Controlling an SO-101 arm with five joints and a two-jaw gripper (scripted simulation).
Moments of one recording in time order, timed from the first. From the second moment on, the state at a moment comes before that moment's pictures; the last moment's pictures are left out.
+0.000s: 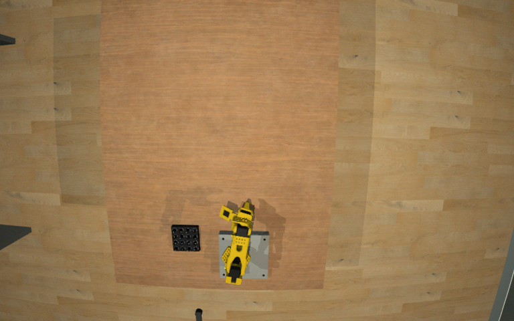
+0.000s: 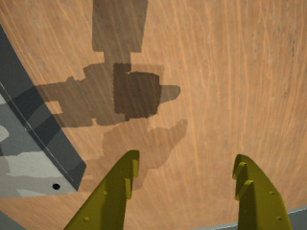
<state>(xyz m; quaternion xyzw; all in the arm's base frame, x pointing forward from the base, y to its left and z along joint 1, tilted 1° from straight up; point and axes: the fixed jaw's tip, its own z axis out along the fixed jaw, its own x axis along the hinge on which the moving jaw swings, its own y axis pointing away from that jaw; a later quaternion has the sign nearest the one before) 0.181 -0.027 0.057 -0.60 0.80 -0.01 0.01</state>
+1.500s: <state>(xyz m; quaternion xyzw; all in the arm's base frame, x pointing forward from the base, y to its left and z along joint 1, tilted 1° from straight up) 0.143 -0.134 0.070 0.28 0.96 -0.01 0.01</state>
